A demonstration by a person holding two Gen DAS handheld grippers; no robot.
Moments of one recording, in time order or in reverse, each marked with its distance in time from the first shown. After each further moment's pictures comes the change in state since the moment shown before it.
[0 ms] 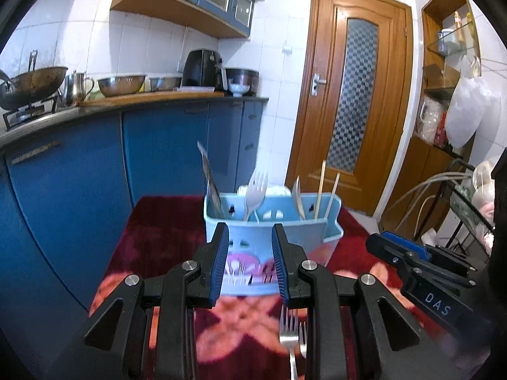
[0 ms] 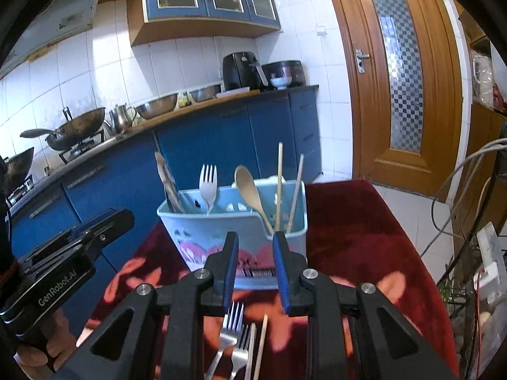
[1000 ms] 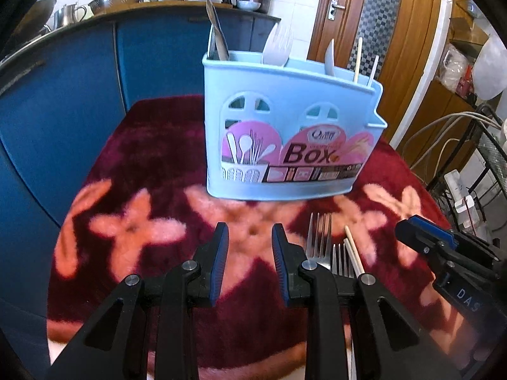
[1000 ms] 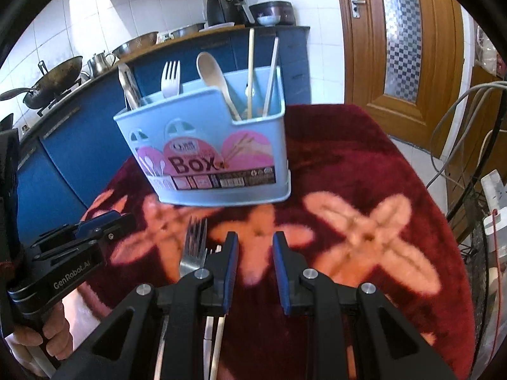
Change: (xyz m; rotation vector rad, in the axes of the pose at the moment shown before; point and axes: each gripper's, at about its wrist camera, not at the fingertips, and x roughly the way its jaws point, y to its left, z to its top) left arm 0.076 0.014 -0.079 -0.027 0.358 0.029; right arm 0.039 -0.027 -0.068 0.016 0.264 -0.039
